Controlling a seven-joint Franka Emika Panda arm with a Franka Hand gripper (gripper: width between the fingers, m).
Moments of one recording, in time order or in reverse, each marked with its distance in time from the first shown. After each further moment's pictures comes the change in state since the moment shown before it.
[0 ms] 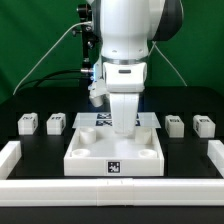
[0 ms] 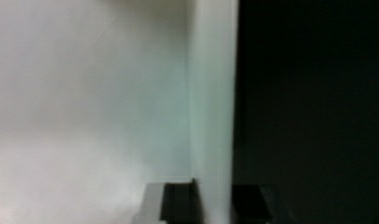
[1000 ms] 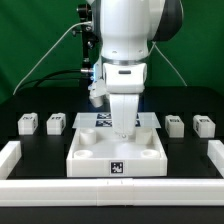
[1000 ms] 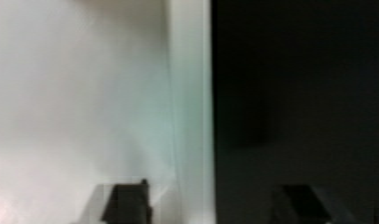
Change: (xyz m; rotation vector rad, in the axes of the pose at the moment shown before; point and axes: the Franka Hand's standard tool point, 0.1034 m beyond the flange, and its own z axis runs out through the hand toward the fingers) arm 0.000 -0.002 0.001 0.007 -0.001 0.000
